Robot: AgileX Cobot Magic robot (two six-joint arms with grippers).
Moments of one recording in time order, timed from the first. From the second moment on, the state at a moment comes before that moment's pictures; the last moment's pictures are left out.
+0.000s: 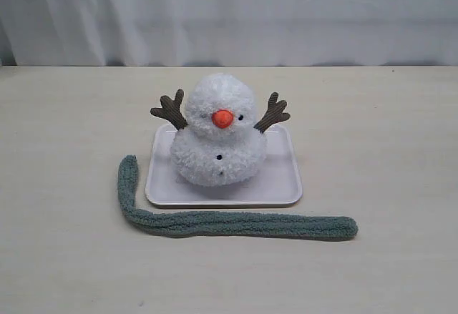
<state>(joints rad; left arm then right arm) -0.07 0.00 0.00 0.02 0.34 0.06 -0.05 0.00 0.00 0.00 0.34 -0.12</state>
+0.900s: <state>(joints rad) -0.07 0.00 0.00 0.02 0.34 0.06 -0.05 0.00 -0.02 -0.27 -0.55 0.52</state>
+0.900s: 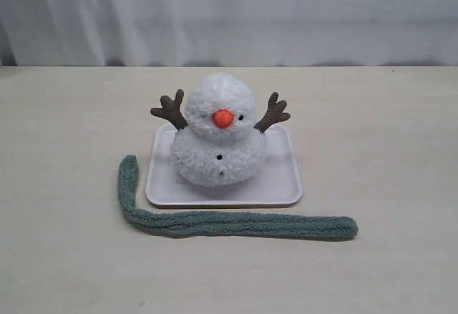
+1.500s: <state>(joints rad) -0.07 0.00 0.00 0.02 0.34 0.06 -0.05 0.54 -0.52 -1.13 -0.07 1.17</state>
